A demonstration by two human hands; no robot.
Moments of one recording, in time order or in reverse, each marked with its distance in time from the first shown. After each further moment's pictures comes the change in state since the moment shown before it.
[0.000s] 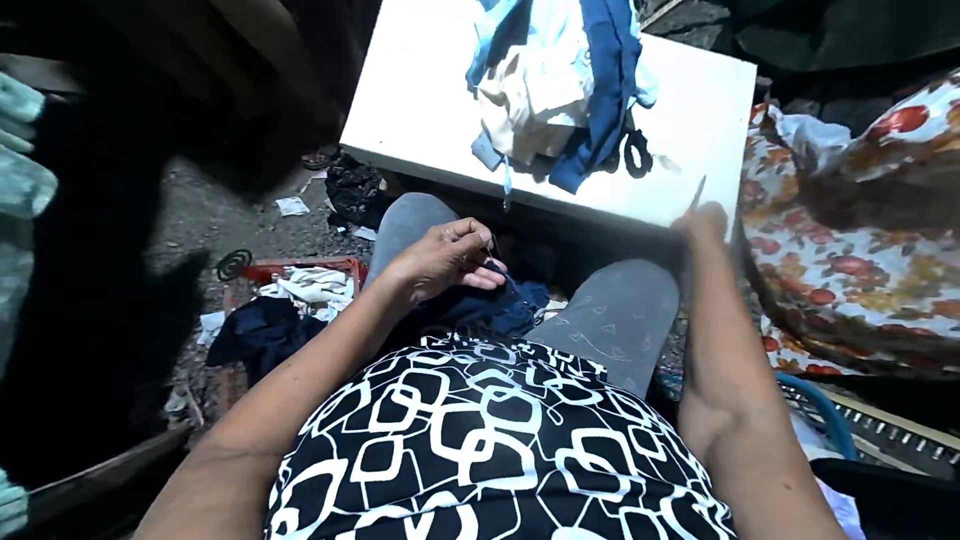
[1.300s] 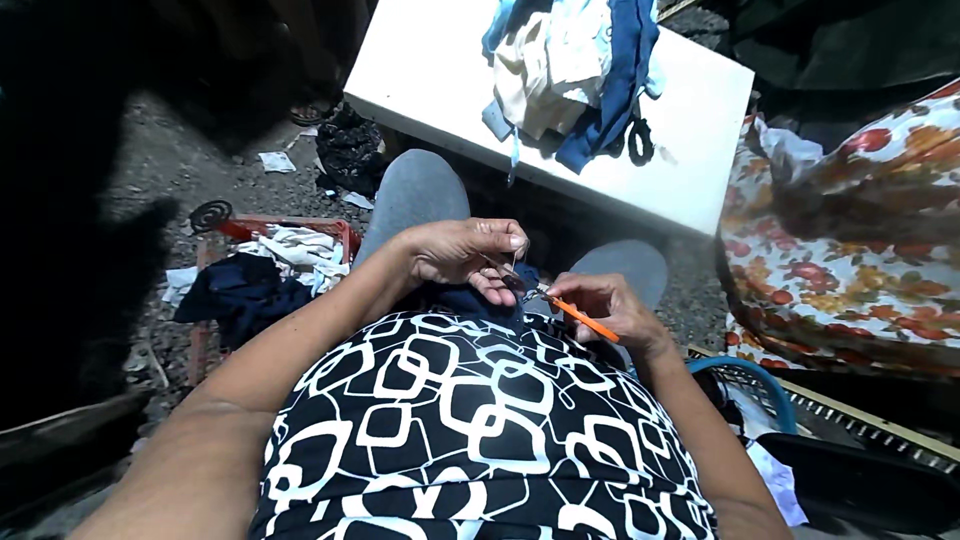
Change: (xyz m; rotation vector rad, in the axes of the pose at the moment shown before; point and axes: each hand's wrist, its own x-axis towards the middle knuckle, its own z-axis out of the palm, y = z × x) left_hand -0.022 -0.006 0.008 -0.078 -0.559 -0.115; right_hand -0.243 -0.013 0.020 0.846 -1.058 -1.109
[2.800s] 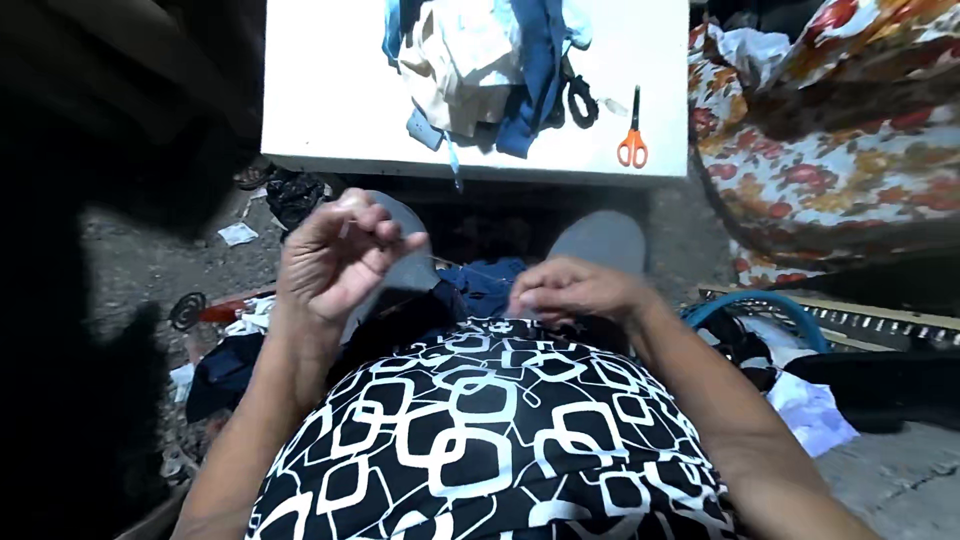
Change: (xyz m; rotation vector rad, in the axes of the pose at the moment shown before) left_hand -0.030 0.020 -0.017 -0.296 0.254 0.584; right_hand 0.022 -0.016 -0.006 0.091 -0.097 0.170
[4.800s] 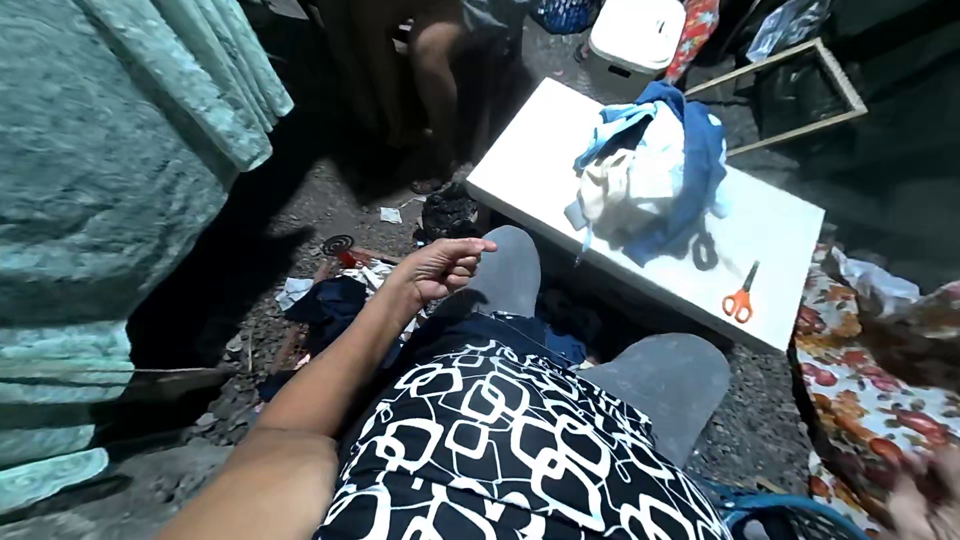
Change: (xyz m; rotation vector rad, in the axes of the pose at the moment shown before) left_hand -0.066 0.040 -0.051 0.144 0.353 -0.120; right_hand -0.206 -0.007 -0.061 -0.013 1.593 -0.231
